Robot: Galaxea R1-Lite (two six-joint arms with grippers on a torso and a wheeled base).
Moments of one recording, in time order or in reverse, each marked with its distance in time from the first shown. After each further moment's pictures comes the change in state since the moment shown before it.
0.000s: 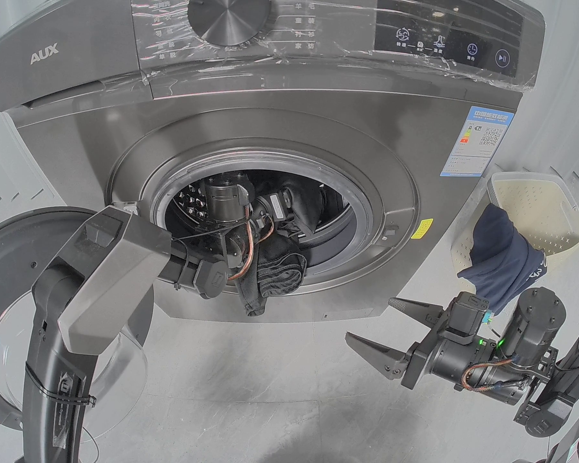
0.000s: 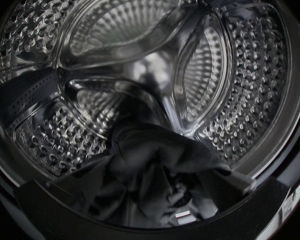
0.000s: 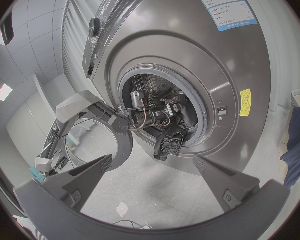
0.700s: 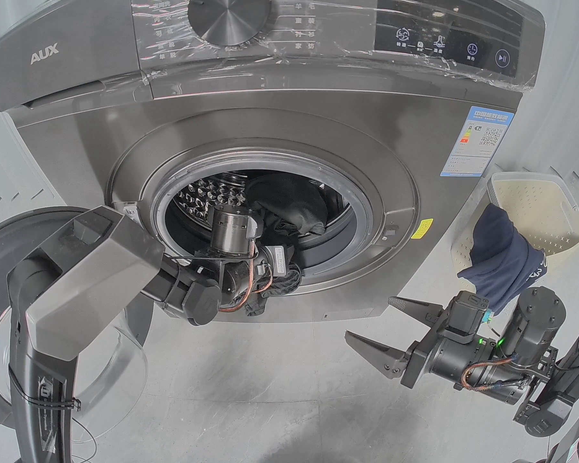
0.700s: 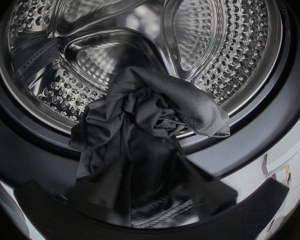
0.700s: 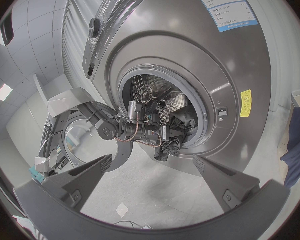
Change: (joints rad) left arm -0.048 -0.123 0.298 0.181 -0.047 0.027; right arm 0.000 0.000 -0.003 0.000 0.000 0.000
